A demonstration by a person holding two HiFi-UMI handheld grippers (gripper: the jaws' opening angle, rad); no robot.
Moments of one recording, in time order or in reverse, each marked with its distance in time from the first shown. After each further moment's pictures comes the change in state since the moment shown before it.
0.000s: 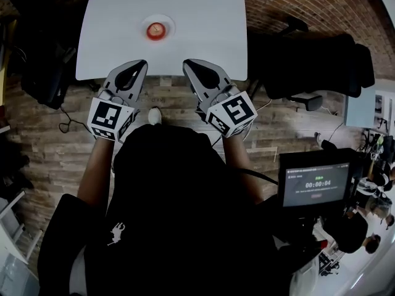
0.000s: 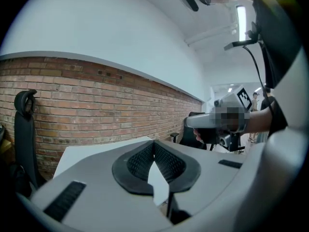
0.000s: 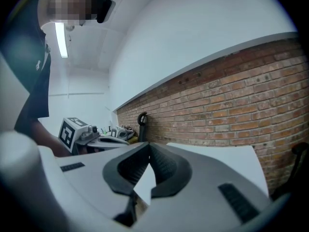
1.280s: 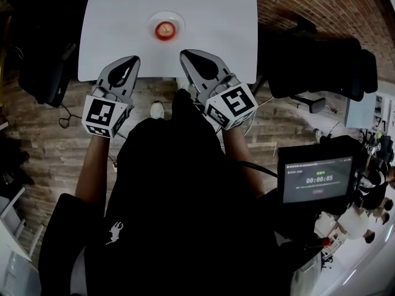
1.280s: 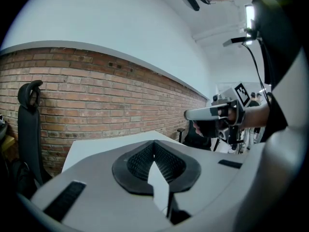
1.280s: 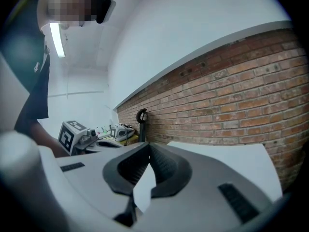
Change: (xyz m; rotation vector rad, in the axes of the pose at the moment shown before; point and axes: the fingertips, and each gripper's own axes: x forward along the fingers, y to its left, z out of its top) left arm 0.004 0.062 -0.022 -0.027 0.053 0.033; right arm 0.063 -0.013 0.000 0.021 0.027 0.027
